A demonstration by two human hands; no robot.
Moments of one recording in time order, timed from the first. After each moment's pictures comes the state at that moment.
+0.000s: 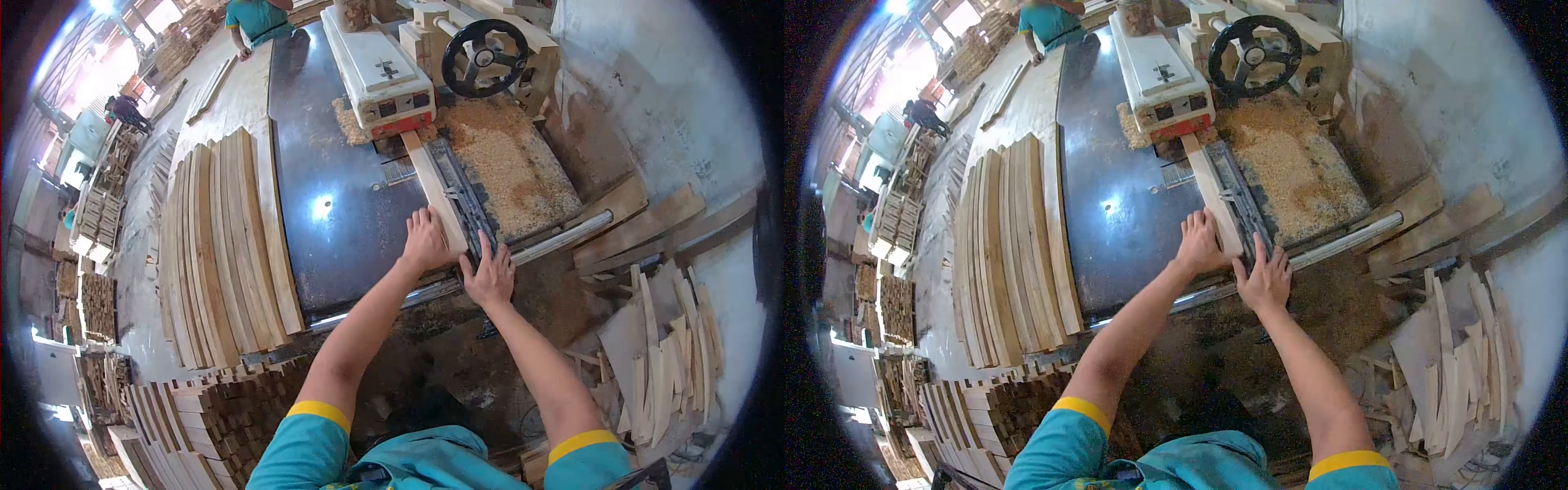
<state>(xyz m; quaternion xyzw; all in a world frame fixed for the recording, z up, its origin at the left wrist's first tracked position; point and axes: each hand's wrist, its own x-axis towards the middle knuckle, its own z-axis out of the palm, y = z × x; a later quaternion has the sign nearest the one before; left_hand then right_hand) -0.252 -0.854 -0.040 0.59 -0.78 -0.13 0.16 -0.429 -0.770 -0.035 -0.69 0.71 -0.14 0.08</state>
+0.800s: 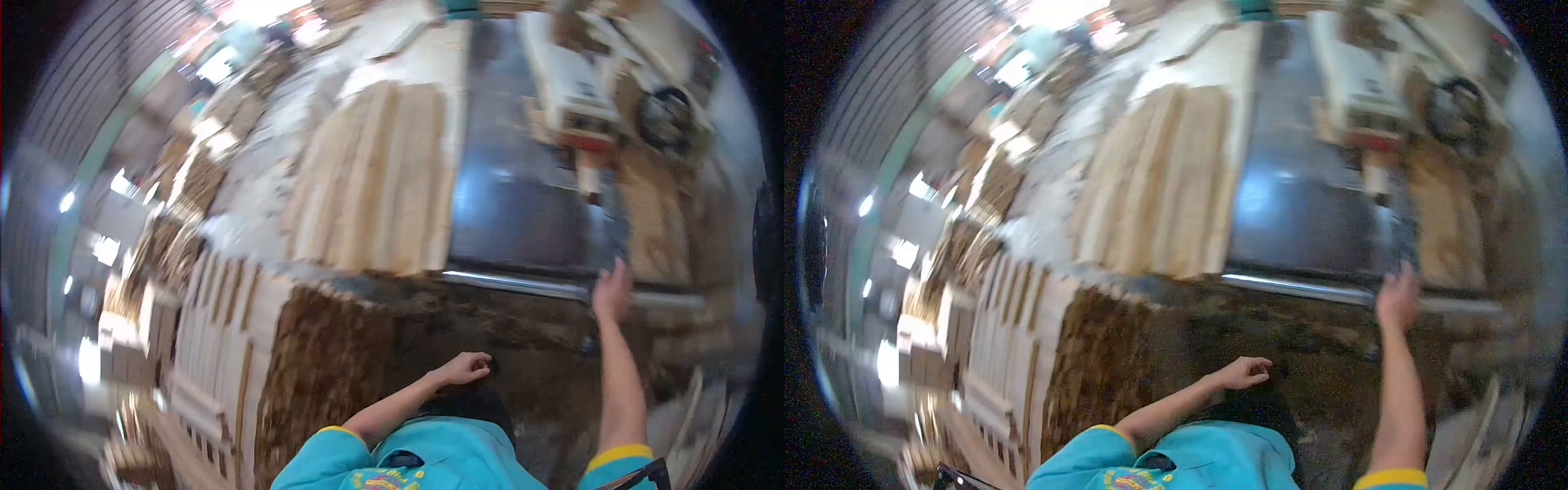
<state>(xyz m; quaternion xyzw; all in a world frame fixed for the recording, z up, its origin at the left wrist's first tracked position) -0.138 -0.455 -0.118 0.60 -0.54 -0.53 0.25 -0.412 -0.759 -0.006 -0.63 0.74 -0.19 0.15</state>
